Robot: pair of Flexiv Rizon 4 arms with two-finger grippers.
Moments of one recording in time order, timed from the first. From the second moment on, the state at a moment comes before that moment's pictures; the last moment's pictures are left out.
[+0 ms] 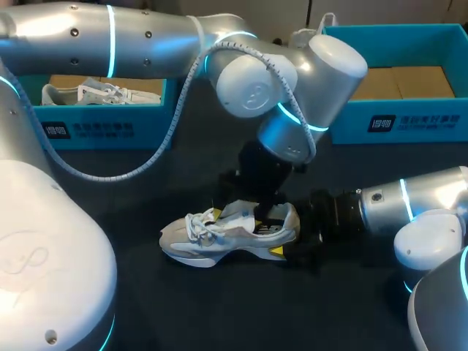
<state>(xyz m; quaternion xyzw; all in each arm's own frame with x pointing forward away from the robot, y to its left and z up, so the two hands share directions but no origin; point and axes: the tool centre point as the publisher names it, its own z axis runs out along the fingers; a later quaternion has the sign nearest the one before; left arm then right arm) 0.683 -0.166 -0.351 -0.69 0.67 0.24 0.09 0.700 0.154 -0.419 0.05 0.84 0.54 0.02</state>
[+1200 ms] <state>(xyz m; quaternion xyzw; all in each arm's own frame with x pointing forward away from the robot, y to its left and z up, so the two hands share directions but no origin) 0.681 -0.128 -0.318 -0.71 0.68 0.20 0.02 0.700 0.154 -0.419 0.05 0.84 0.54 0.02</state>
